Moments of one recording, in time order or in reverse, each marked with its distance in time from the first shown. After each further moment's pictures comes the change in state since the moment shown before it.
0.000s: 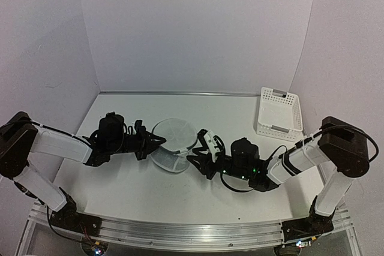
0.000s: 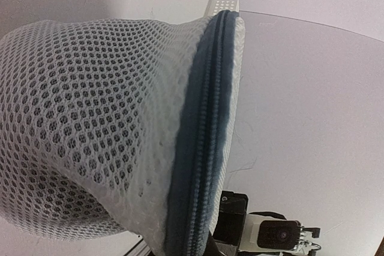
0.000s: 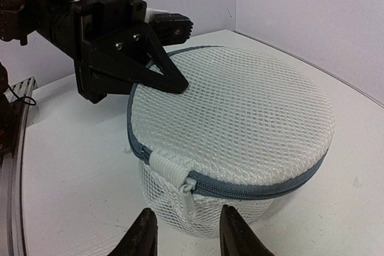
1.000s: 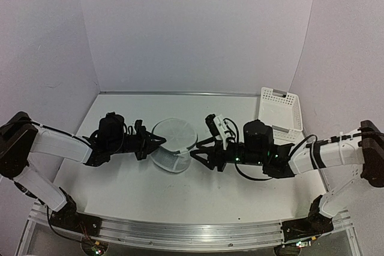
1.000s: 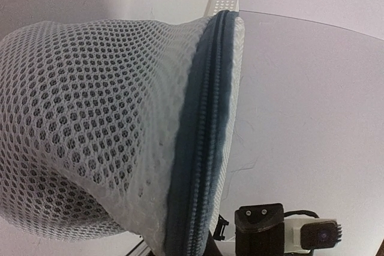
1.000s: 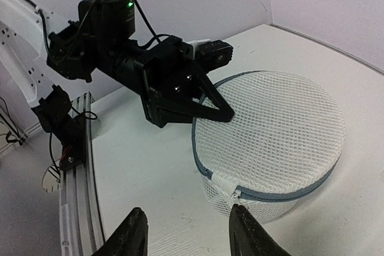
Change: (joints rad) left arm 0.000 0.000 0.000 0.000 -0.001 0.011; right arm -0.053 -0.297 0.076 -0.411 -0.236 0.172
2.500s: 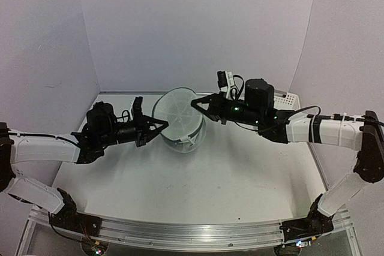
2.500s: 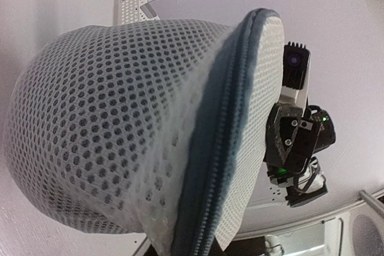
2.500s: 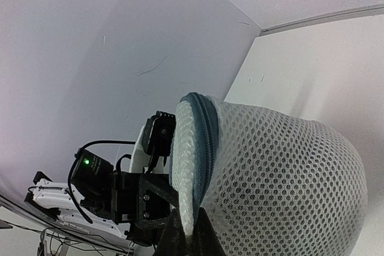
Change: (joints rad) left arm -0.058 -0.190 0.051 0.001 0.012 0.254; right arm -0.158 0.097 0.357 -0.118 -0.085 0.684
